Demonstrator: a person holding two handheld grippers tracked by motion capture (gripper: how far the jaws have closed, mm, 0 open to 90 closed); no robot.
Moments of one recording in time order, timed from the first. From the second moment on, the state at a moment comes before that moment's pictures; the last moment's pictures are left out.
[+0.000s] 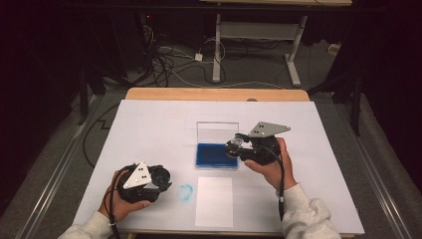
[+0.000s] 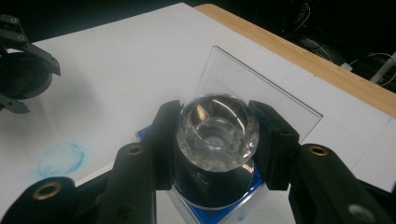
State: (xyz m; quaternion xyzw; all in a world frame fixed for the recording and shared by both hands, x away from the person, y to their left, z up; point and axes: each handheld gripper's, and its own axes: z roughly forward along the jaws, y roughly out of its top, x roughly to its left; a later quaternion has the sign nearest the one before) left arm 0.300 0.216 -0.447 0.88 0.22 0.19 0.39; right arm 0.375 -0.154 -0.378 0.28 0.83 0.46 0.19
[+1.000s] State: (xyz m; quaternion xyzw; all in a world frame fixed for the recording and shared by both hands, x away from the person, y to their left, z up) left arm 0.301 0.217 -0.450 0.88 0.22 0.19 0.38; right arm 0.365 -0.160 -0.360 0.27 0.82 0.48 0.18
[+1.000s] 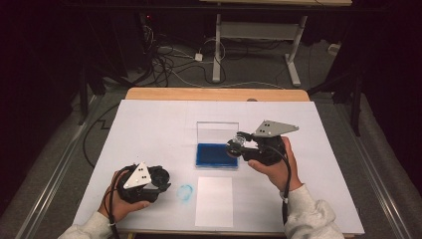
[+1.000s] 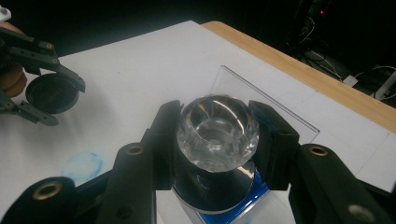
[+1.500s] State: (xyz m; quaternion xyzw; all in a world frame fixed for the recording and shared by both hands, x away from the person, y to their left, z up) left arm 0.304 0.212 -0.453 0.88 0.22 0.18 0.38; right arm 0.361 -0.163 -0.353 0.26 0.81 0.49 0.18
